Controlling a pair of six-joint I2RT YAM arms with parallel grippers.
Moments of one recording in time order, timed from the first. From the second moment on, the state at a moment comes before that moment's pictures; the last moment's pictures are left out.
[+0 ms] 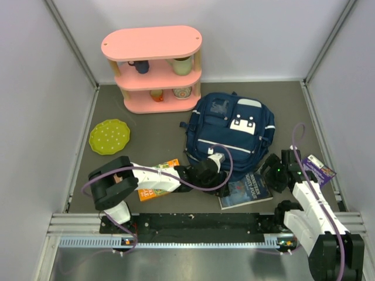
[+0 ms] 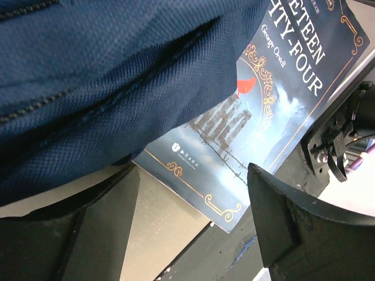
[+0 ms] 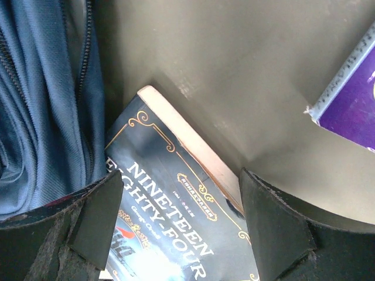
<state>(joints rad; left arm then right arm) -1.15 1.68 0.83 0.09 0.08 -0.81 0.01 0.81 0.38 -0.60 -0.13 0.73</state>
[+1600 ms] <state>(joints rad) -1.16 1.73 0.77 0.17 0.33 -0.88 0.01 0.74 0.41 -0.56 -0.30 0.67</state>
